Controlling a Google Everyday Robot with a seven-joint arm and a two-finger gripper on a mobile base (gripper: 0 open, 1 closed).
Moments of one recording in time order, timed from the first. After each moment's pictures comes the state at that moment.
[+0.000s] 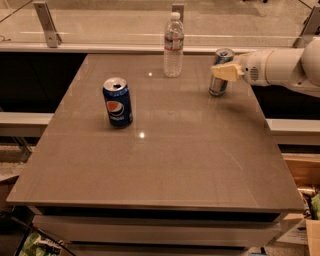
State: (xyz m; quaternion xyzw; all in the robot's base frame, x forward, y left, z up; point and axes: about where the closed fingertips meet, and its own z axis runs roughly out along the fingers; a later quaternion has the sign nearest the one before) arm 0.696 -0.196 0.896 -0.30 0.78 0.17 0.53
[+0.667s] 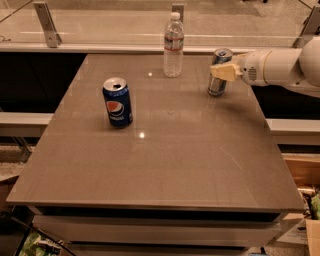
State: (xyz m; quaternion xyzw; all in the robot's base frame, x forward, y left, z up) arm 0.697 -0.192 0.894 -0.30 0.78 0.17 0.53
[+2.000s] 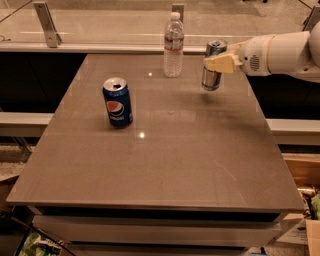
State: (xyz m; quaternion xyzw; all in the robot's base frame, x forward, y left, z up) arm 0.668 -0.162 0.936 -0.34 0.76 0.20 0.52
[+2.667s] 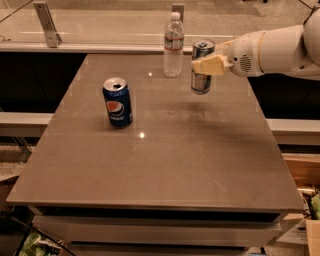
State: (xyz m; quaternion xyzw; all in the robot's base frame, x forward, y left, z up) arm 0.629 -0.120 0.952 -0.38 0.75 0.20 0.50
